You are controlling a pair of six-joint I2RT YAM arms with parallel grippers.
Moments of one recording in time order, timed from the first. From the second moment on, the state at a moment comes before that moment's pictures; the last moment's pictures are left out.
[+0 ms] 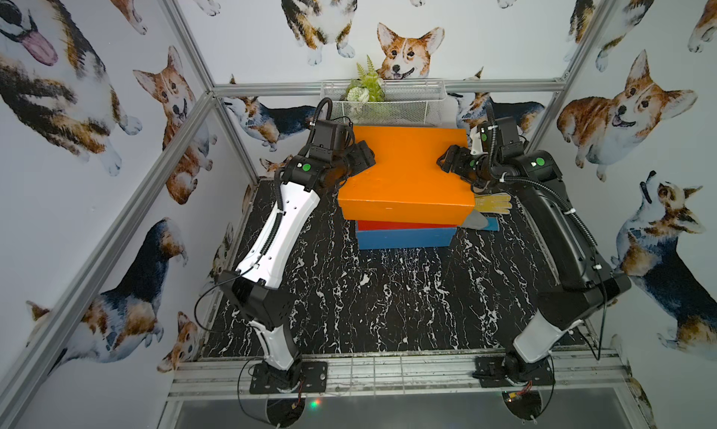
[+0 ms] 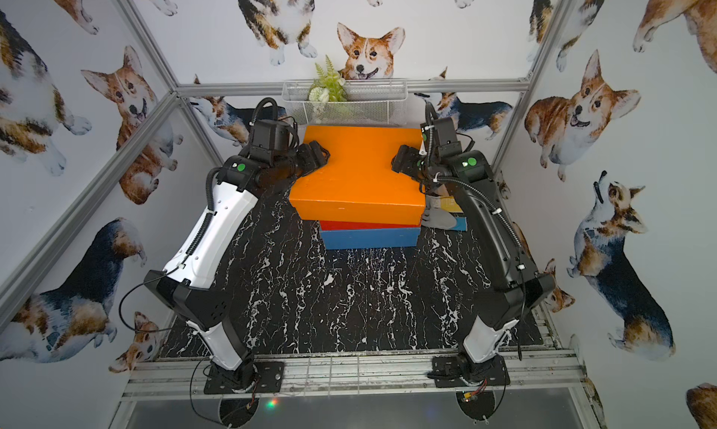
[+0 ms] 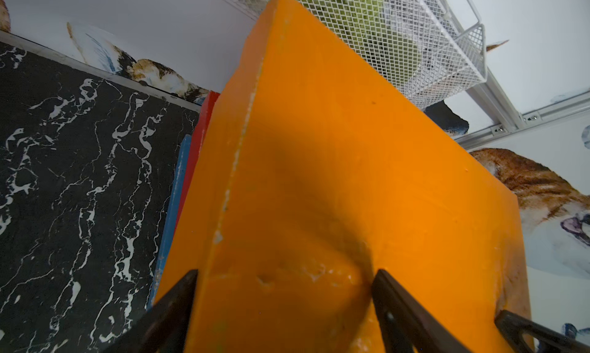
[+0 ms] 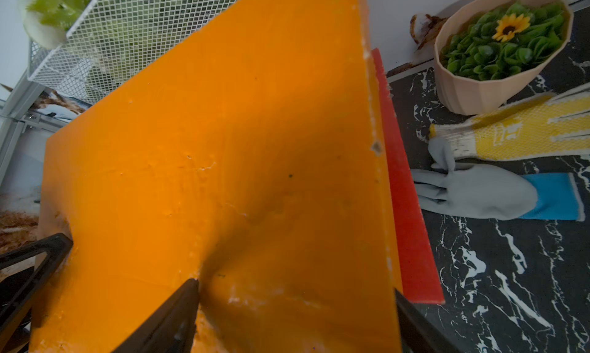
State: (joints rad) left arm -0.45 1.81 2.16 -0.89 0.07 -0.74; right arm 0.41 1.73 2.18 -1.09 -0.07 0.66
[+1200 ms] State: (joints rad) left arm -0.27 1.94 2.14 -0.73 0.39 -0.77; right arm 0.24 1.99 2.32 -0.96 -0.34 0.63
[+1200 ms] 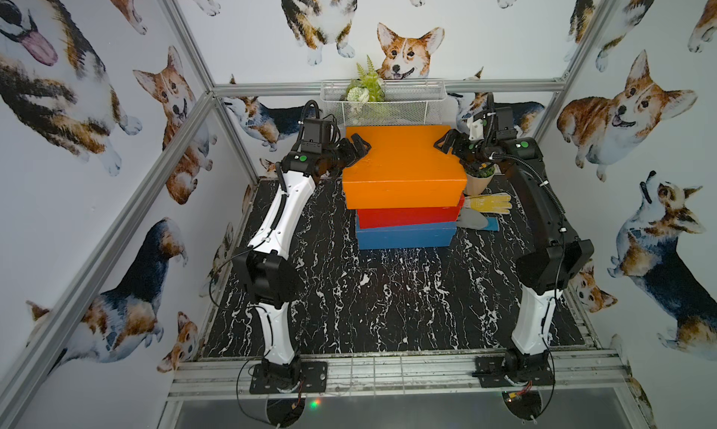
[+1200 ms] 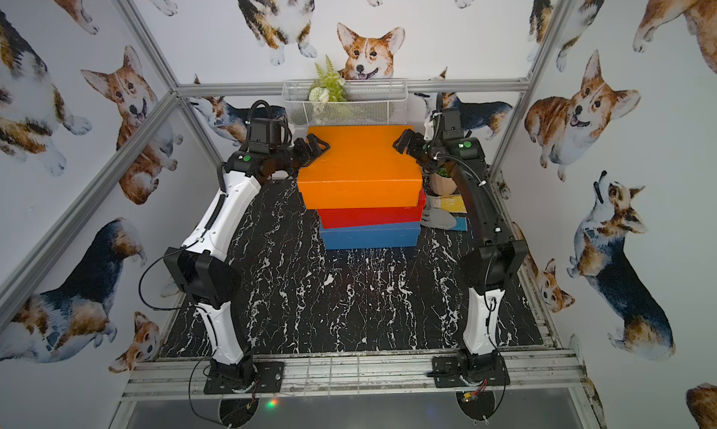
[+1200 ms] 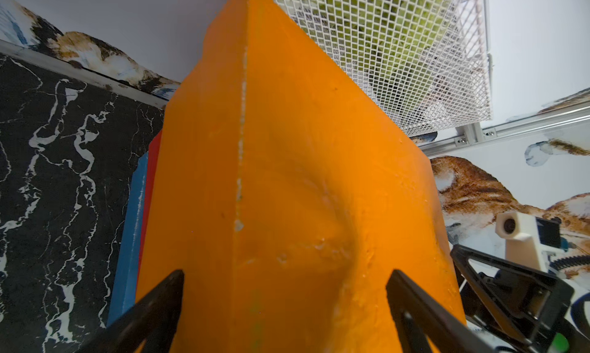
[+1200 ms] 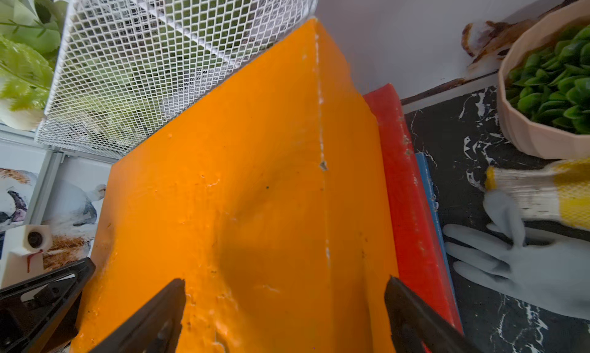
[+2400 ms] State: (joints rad) left arm -0.19 1.69 1.83 -0.63 0.55 -0.84; right arm 0.14 1.73 2.00 -0.90 -0.45 0.65
